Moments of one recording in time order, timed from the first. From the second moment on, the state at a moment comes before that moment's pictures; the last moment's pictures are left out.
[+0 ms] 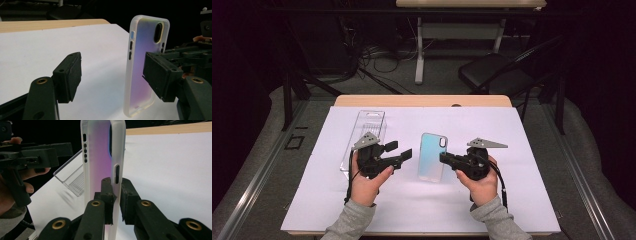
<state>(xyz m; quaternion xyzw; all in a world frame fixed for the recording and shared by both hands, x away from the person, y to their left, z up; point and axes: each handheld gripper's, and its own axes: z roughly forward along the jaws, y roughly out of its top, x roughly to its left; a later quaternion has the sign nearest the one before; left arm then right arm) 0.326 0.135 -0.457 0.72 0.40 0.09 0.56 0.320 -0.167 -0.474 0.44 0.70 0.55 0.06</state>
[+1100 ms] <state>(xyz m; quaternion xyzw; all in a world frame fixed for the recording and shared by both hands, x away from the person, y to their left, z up) 0.317 0.124 -0.452 0.73 0.38 0.10 0.56 0.305 -0.144 -0.480 0.41 0.72 0.54 0.12</state>
